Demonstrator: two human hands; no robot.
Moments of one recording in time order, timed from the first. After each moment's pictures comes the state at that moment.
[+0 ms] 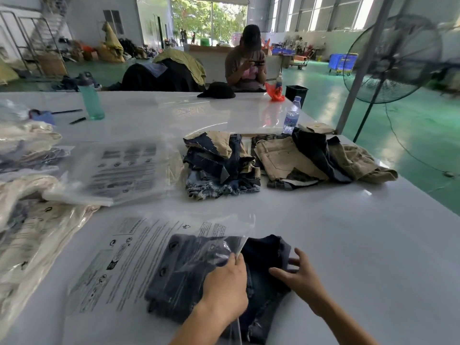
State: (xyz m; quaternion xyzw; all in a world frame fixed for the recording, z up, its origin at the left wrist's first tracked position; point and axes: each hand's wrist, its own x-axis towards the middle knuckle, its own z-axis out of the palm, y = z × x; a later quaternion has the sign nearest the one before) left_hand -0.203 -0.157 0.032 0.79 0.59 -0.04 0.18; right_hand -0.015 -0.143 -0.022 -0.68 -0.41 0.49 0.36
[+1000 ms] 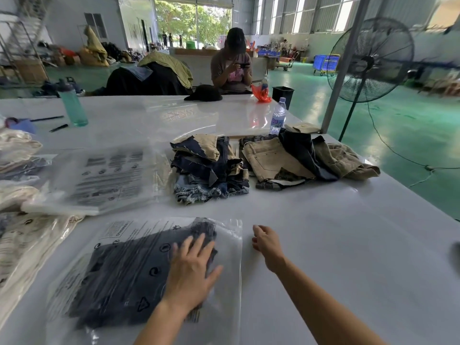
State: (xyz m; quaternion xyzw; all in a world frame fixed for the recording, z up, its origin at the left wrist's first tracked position) left_hand -0.249 -0.124 -0.002 0.79 0.61 0.05 0.04; right_hand -0.054 -0.057 -0.024 -0.67 -0.35 0.47 0.45
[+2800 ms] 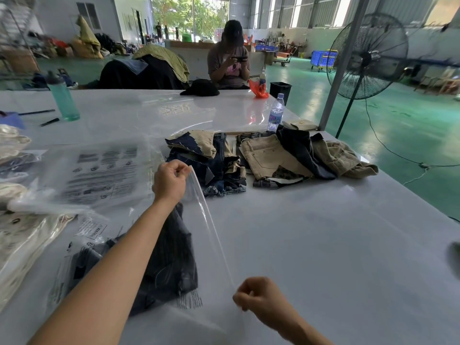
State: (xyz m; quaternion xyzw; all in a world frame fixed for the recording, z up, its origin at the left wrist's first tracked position) left_hand -0.261 0.024 0.089 0.59 0.62 0.48 0.21; right_hand -0.063 -0.164 -0.007 -0.62 -0.59 0.46 0.26
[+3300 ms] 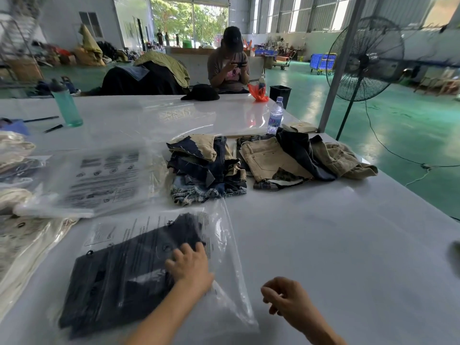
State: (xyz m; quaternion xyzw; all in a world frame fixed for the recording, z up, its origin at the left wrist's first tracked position) left_hand -0.223 -0.086 -0.017 0.67 0.73 -0.09 0.07; right_hand -0.023 -0.176 -0.020 -0.66 -0.51 0.44 0.31
